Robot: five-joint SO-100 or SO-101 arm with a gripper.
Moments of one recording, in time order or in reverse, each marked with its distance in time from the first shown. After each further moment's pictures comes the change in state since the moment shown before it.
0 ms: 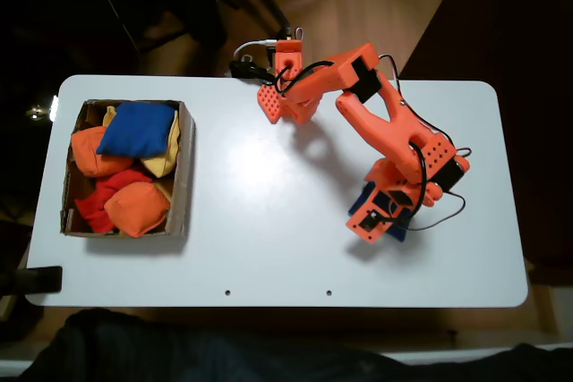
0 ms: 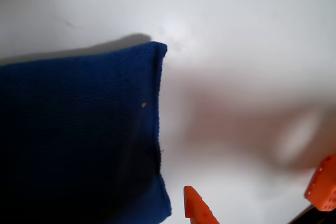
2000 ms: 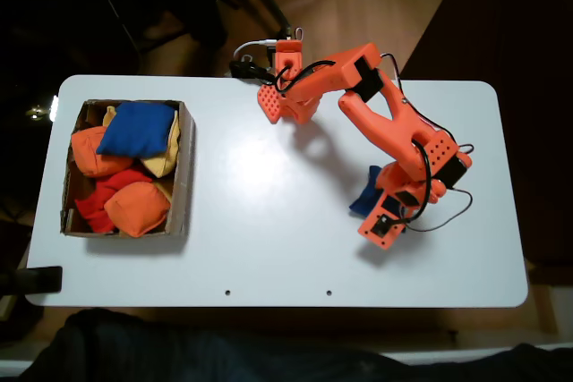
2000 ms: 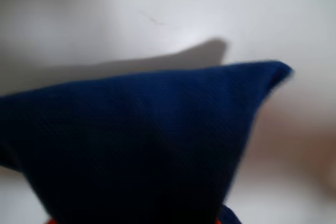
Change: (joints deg) arm -1.8 -5.8 0.6 -7.9 -1.1
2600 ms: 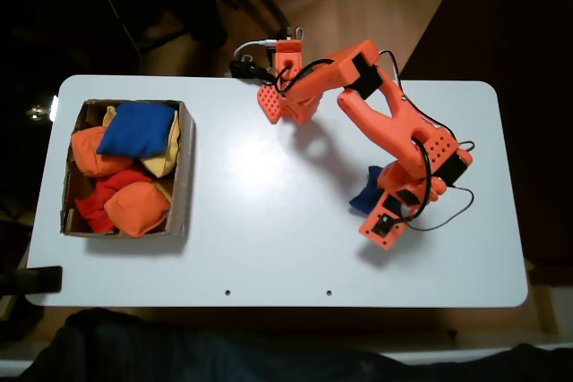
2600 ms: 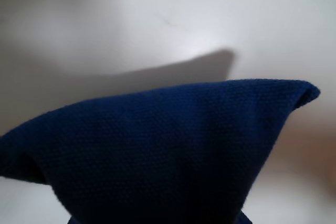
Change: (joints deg) arm 0.0 4.0 1.9 -1.4 0.4
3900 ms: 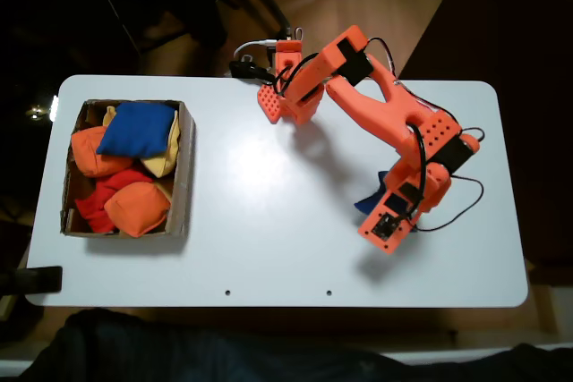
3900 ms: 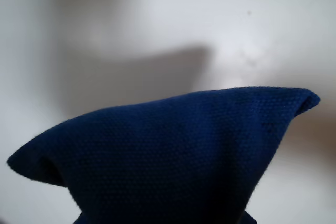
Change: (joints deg) arm 2.7 14.5 -5.1 1.3 4.1
